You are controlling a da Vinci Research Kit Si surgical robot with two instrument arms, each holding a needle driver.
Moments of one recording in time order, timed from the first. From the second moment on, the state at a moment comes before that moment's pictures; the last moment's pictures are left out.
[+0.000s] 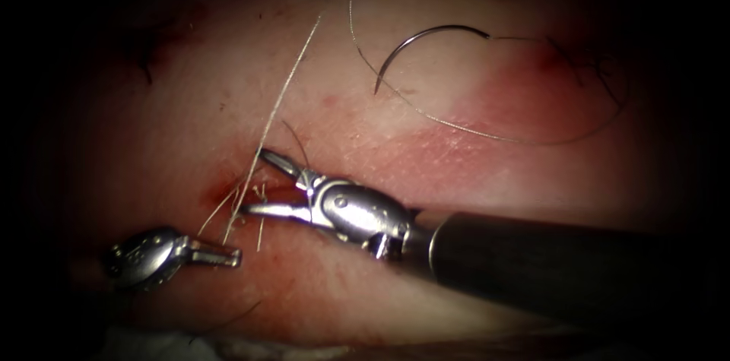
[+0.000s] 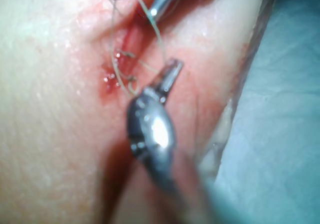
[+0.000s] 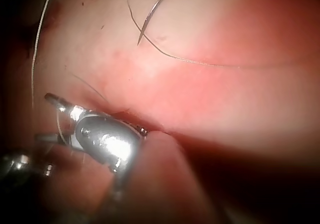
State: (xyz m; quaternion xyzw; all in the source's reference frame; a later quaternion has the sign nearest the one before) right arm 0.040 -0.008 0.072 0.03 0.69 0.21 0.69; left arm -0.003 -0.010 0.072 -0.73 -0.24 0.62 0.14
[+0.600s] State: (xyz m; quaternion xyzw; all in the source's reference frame) right arm 0.043 -0.009 0.073 0.03 0.67 0.21 0.71; left arm -0.011 -0.012 0.068 -0.75 -0.27 0.59 0.12
